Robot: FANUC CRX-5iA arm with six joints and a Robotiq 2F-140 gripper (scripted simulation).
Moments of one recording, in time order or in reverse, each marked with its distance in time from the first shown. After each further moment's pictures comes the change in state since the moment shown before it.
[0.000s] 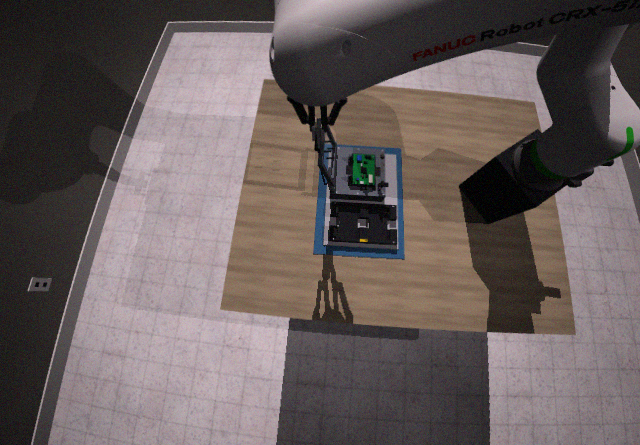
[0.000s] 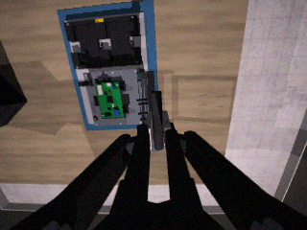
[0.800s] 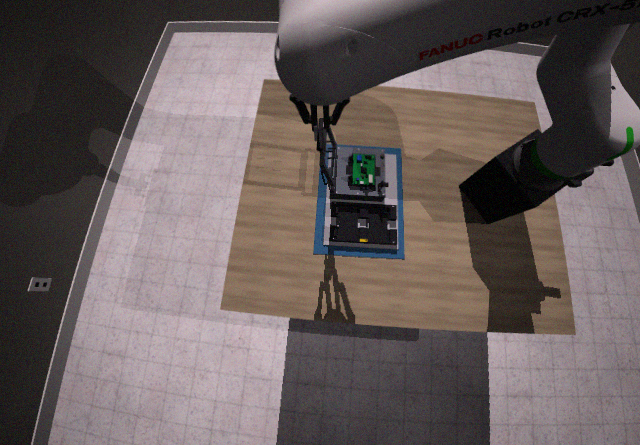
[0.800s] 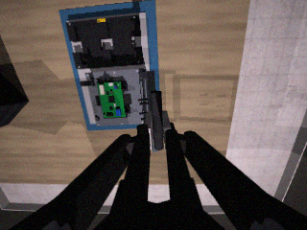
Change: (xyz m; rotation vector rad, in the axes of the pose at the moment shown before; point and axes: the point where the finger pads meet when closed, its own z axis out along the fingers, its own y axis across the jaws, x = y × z) arm 0.000 -0.006 -0.001 -0.001 0.000 0.000
